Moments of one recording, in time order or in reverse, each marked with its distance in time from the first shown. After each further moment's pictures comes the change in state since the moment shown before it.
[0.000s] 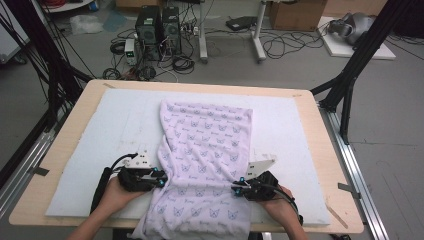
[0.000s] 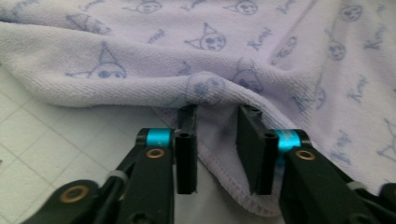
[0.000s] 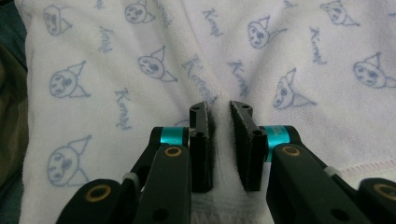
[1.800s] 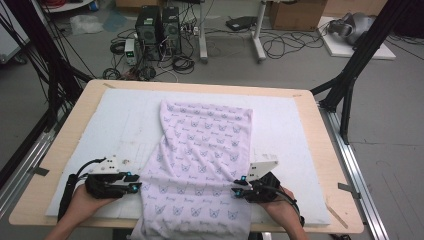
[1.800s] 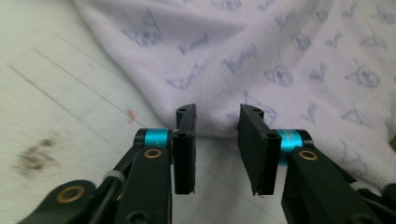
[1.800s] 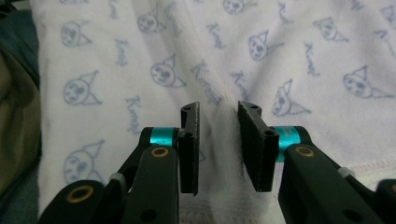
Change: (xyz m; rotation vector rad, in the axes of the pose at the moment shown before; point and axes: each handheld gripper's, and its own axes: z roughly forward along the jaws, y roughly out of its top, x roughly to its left) left arm 0.013 -0.043 -0.055 -0.007 -0.037 -0.043; right arm 0.007 0.003 -0.010 -0.033 -0.020 -0.012
